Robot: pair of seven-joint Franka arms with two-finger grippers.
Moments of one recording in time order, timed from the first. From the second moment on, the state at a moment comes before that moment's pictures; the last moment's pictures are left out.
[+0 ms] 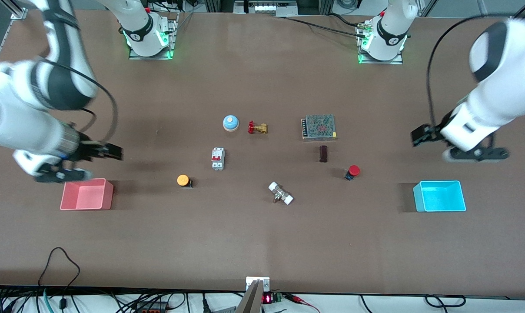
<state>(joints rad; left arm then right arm) 0.02 0.17 -0.16 -1.73 0.03 1.87 -0.18 0.28 0.37 -0.16 -1.62 0.11 1.91 0.03</state>
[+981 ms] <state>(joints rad) -0.08 0.37 -0.18 -1.96 0.03 2.37 -0.40 0.46 0.60 -0.16 -1.61 0.10 2.12 0.17</state>
